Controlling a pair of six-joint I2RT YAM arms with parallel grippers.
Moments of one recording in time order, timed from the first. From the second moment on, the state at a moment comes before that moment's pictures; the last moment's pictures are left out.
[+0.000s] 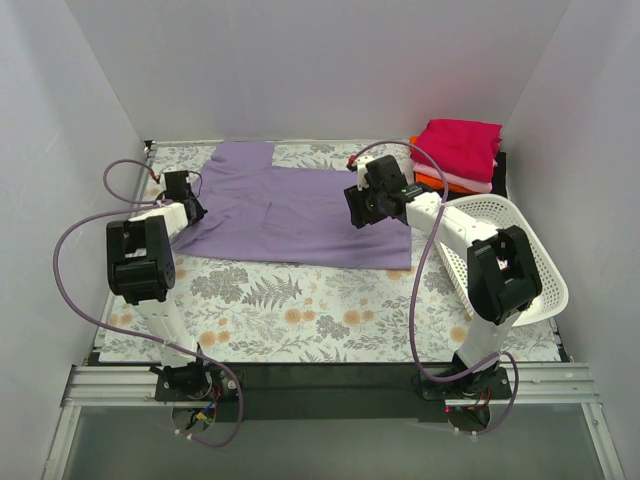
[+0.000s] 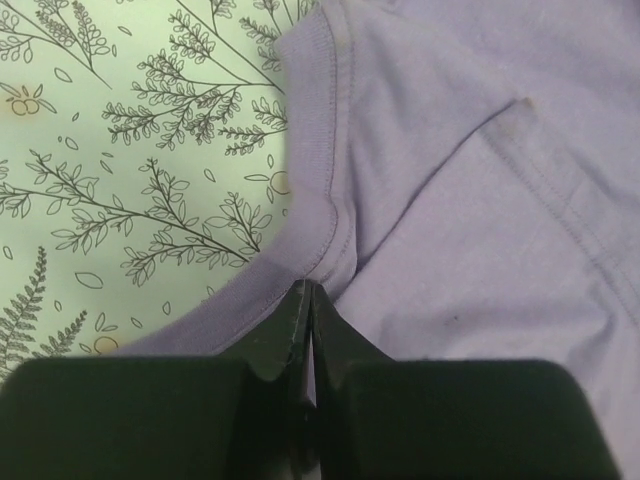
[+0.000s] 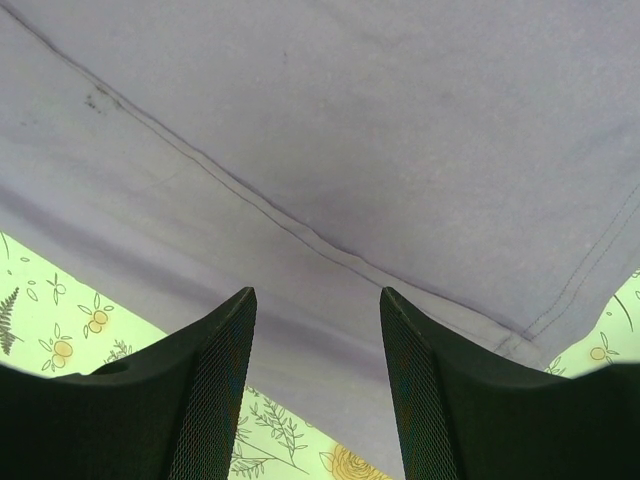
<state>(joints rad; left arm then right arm) 0.12 1.91 1.15 -0.04 -0.20 -0.42 0.52 1.77 1.34 -0.40 -0.09 0.02</state>
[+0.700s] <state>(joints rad) 0.14 1.97 1.19 0.04 -0.24 -0.36 0.52 1.77 1.32 -0.40 -0.09 0.02</state>
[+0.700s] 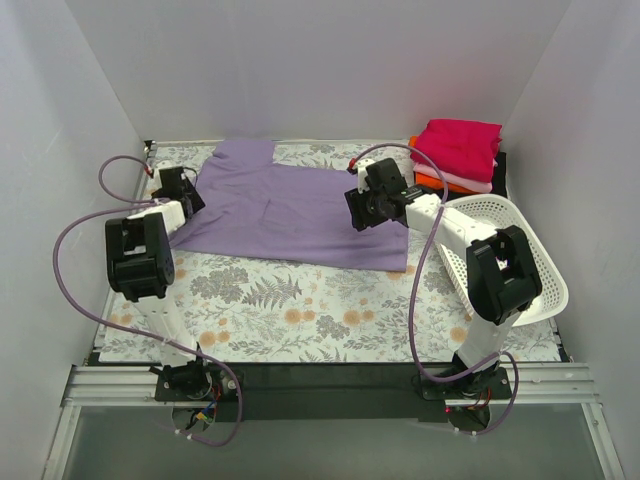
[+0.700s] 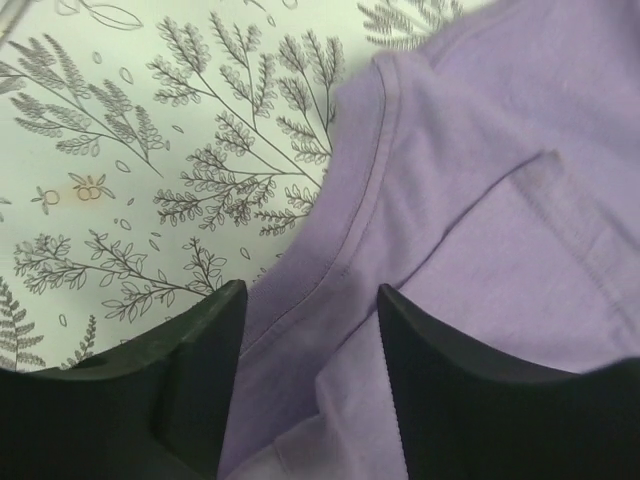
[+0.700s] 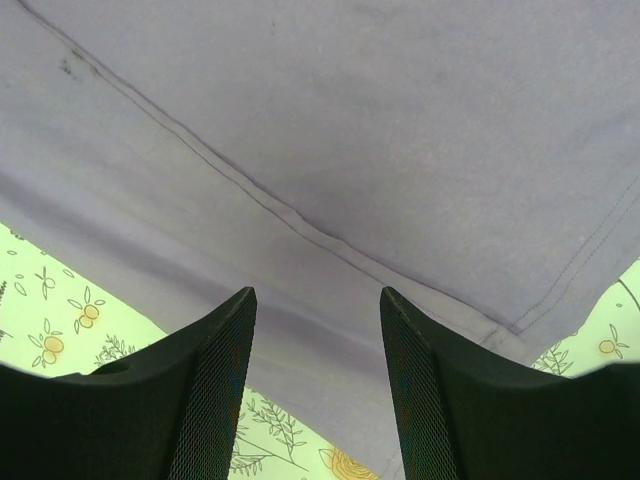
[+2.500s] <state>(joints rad) 0.23 1.63 0.73 0.28 -0.09 -0.32 0.52 1.68 1.20 -0.34 -0.13 0.04</state>
